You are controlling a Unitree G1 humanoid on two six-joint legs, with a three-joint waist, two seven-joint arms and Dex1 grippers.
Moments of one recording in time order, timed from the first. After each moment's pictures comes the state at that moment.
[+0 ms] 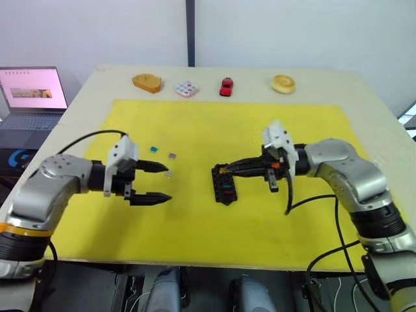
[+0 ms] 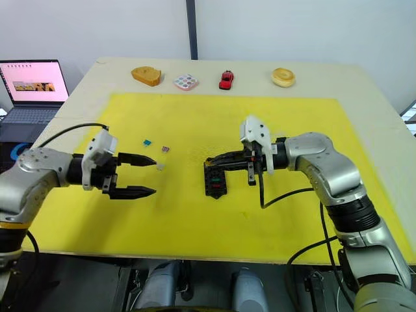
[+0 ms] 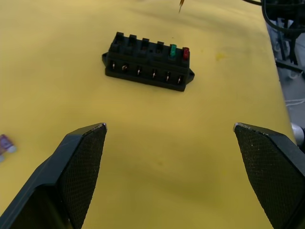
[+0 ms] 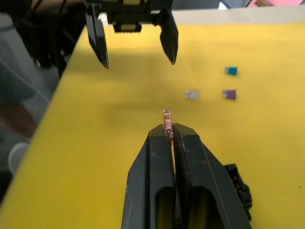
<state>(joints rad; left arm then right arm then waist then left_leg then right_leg) -0.39 0.85 -0.01 -0.19 -0.54 0.58 -1.27 -0.62 -0.71 0.21 -0.10 0.48 0.45 1.21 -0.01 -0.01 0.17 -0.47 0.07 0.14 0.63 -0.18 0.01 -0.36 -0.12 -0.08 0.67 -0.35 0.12</state>
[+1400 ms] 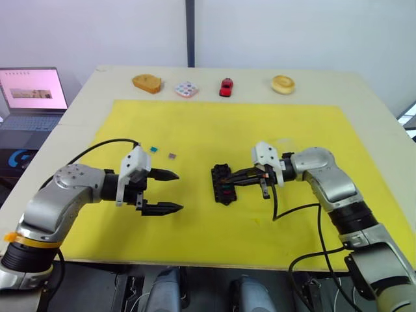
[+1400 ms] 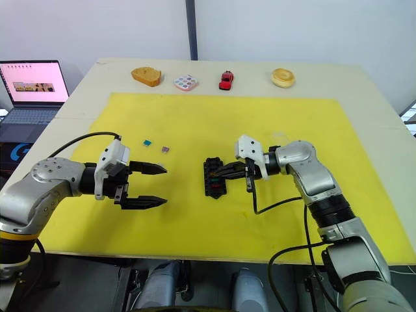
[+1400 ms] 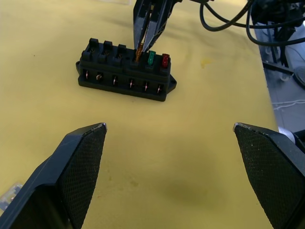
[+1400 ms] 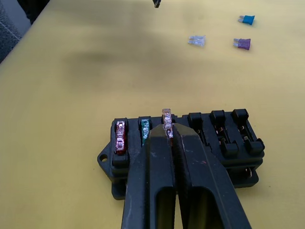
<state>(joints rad) -0.35 0.82 -0.03 -0.28 -0.55 0.60 -1.22 -0.65 -0.61 0.25 0.18 0.26 0.21 1.35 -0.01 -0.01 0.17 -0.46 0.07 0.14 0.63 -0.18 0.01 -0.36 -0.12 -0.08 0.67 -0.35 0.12</state>
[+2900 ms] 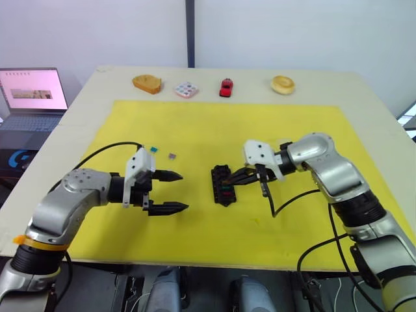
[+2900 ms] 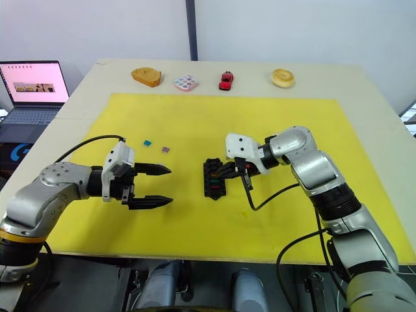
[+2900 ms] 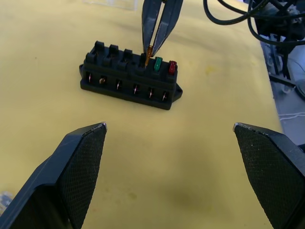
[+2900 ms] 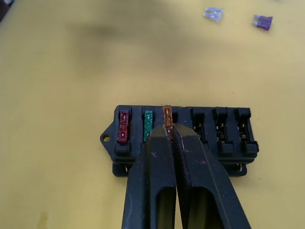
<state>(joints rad) -0.33 0.77 -0.04 -0.28 -0.56 0.61 -1.16 -0.74 -0.68 0.33 -0.01 0.13 0.42 1.36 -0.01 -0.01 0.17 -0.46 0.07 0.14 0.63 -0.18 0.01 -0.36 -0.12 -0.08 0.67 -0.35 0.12</state>
